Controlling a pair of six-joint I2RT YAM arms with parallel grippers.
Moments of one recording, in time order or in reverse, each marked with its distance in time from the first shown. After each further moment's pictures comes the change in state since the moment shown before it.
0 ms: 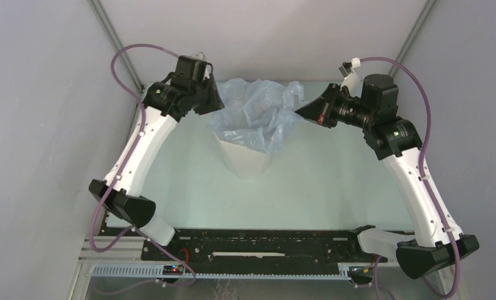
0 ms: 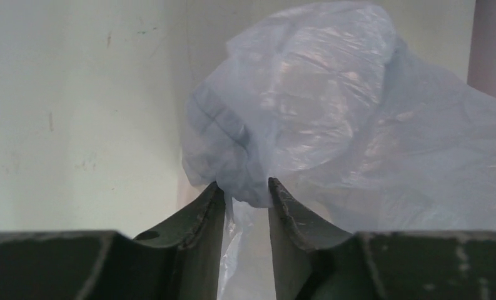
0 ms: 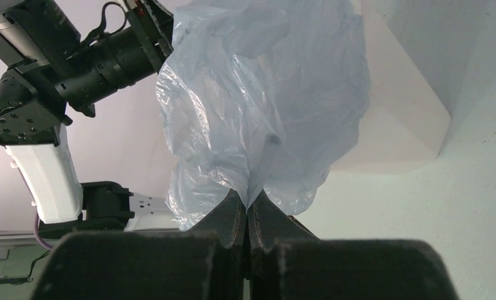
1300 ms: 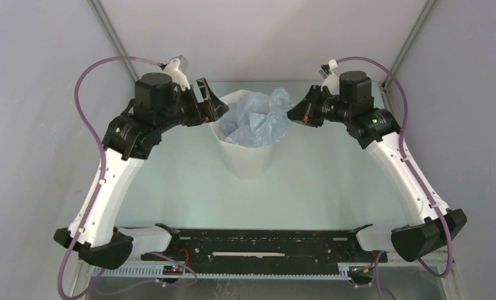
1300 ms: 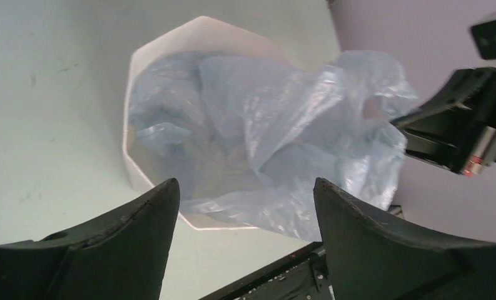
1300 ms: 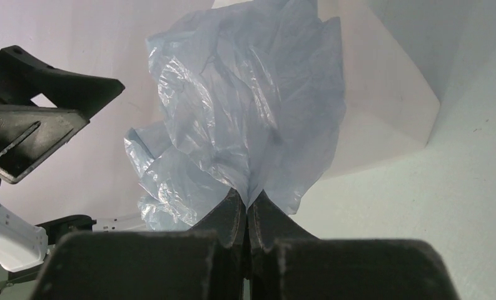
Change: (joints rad) left arm -0.041 -0.304 -0.149 0.126 0.157 0.042; right arm 0.072 0.134 0.018 -0.015 0.052 -0.041
